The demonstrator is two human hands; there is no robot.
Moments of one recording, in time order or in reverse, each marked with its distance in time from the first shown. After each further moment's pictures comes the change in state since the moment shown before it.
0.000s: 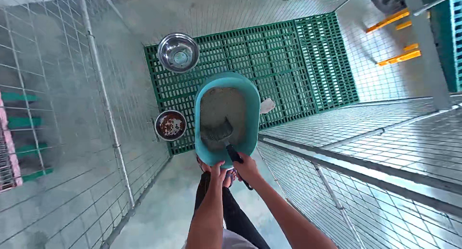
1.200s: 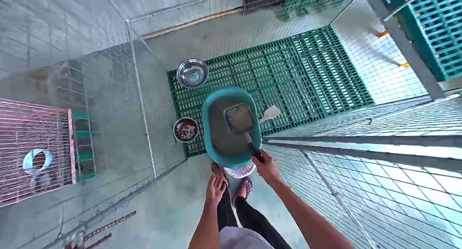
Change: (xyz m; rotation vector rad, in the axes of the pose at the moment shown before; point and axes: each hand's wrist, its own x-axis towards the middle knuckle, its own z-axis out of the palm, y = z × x) left_hand -0.059 0.021 -0.083 0.099 0.001 0.022; right_hand -0.011 0.070 -0.035 0.088 0.277 -0.287
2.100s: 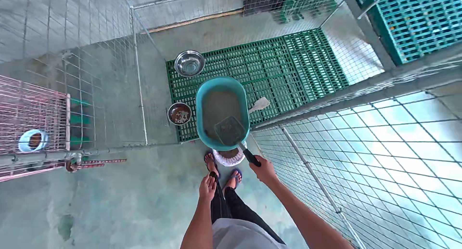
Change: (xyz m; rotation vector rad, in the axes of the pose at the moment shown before) left_hand -0.026 -0.074 -0.046 -0.068 0.155 0.014; right_hand -0.069 0.069 -0.028 -0.227 -0.184 0.046
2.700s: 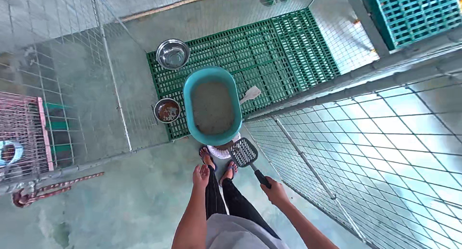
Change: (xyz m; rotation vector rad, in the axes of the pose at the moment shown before) left_hand 0.008 0.033 0.031 -0.009 -0.001 0.012; right_hand -0.033 0.112 0.032 -0.014 -0.084 0.239
